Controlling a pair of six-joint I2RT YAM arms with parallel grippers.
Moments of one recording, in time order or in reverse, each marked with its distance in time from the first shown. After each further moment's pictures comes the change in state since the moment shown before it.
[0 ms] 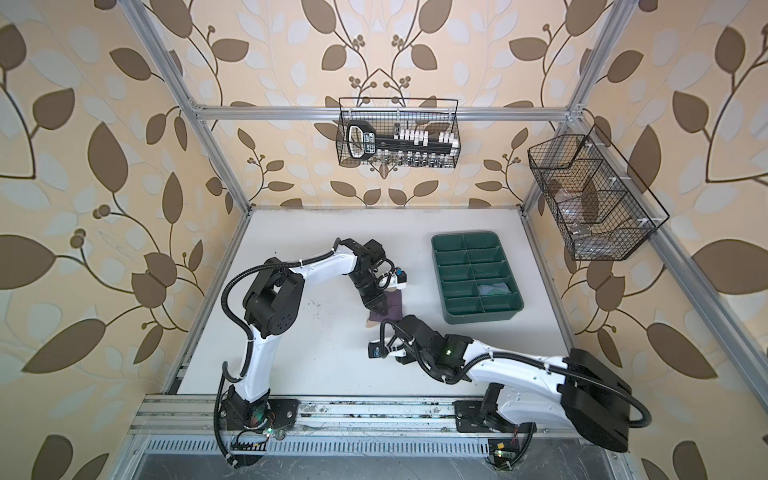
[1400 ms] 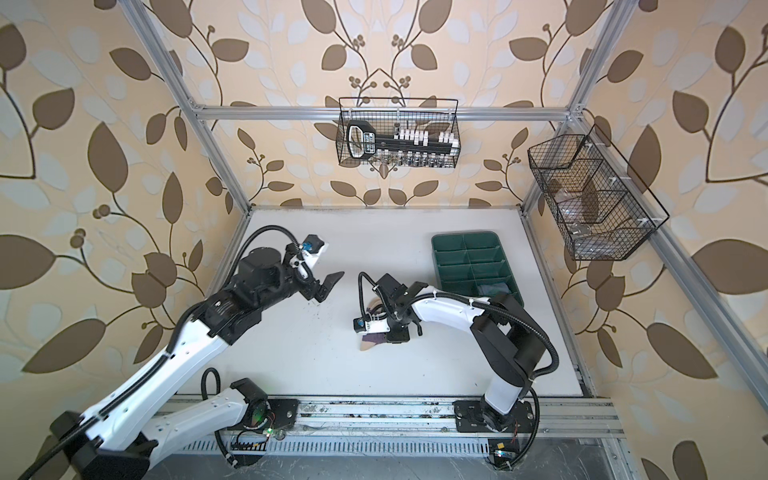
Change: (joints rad) left arm 0.078 -1.275 -0.699 0.644 -0.545 -0.264; right arm -0.214 0.528 0.563 -0.620 -0.536 0.007
